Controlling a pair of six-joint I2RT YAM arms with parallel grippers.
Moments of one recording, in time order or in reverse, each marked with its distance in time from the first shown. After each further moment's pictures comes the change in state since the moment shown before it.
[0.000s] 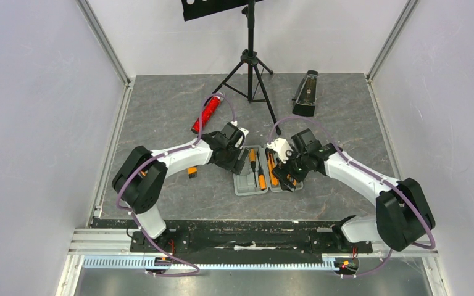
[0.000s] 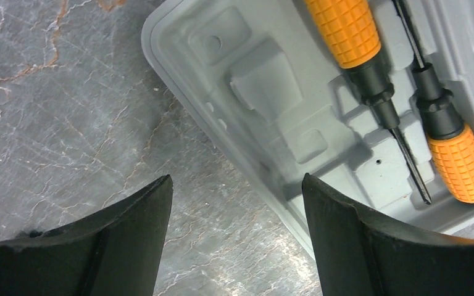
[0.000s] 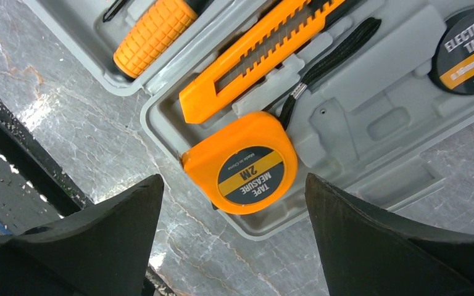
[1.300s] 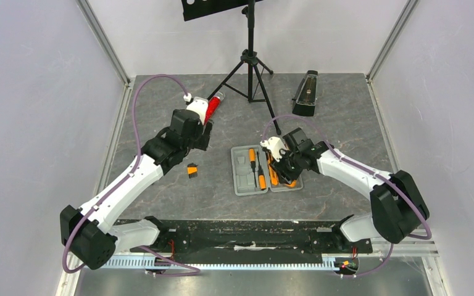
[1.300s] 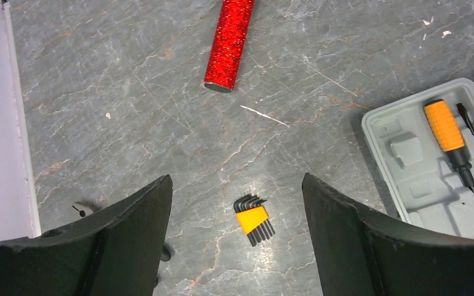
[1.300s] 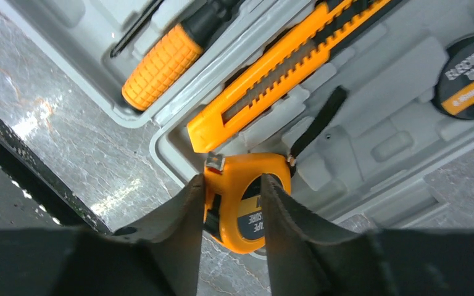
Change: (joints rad) left arm 0.148 -0.557 -0.045 -0.042 -0.364 0.177; right arm 0.060 0.069 0.037 0.034 0.040 0.054
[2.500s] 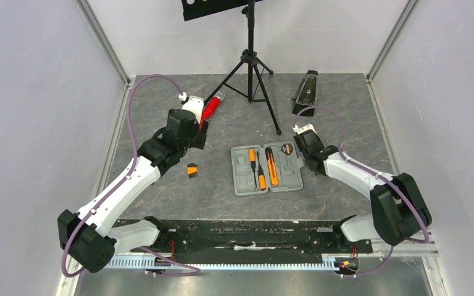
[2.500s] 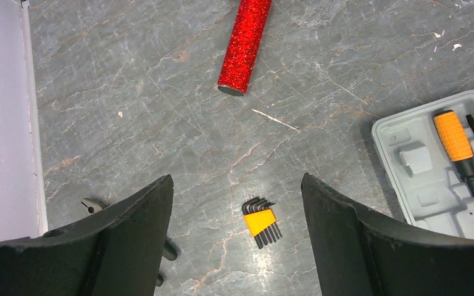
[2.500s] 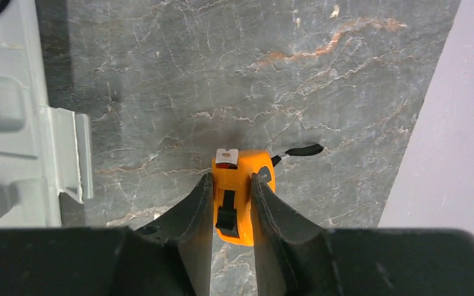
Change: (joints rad) left arm 0.025 -0.028 -0.008 0.007 -0.019 0.000; right arm -0.098 -0.047 -0.077 0.087 0.849 0.310
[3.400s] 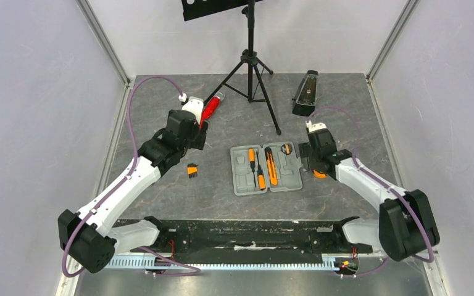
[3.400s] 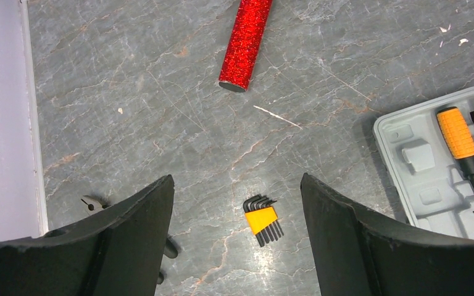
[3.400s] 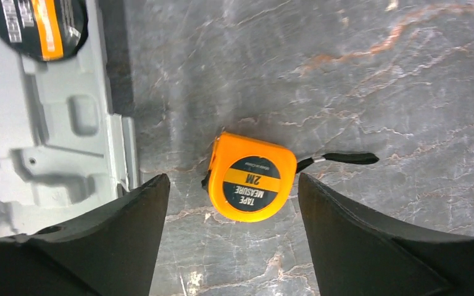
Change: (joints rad) left arm 0.005 0.000 -0.010 0.000 0.000 0.000; right arm -0.103 -0.081 -0.075 0.086 -0.258 0.095
